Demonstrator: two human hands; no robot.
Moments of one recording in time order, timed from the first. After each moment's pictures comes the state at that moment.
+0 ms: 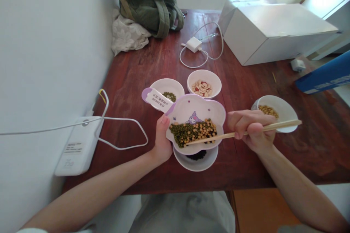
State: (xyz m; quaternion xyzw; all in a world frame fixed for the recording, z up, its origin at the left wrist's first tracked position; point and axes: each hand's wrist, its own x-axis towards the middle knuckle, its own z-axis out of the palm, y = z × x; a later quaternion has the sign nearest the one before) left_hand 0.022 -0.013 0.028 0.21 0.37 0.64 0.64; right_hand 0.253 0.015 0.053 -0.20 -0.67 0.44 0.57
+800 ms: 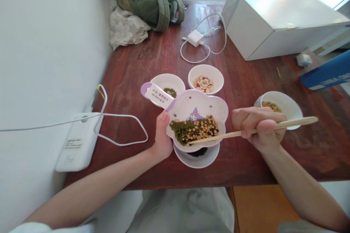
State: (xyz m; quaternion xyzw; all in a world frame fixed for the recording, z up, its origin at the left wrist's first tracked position) left_hand 0.022 -0.015 0.025 0.23 0.39 0.63 0.63; right_hand 0.254 0.011 0.057 -0.21 -0.66 0.44 0.57
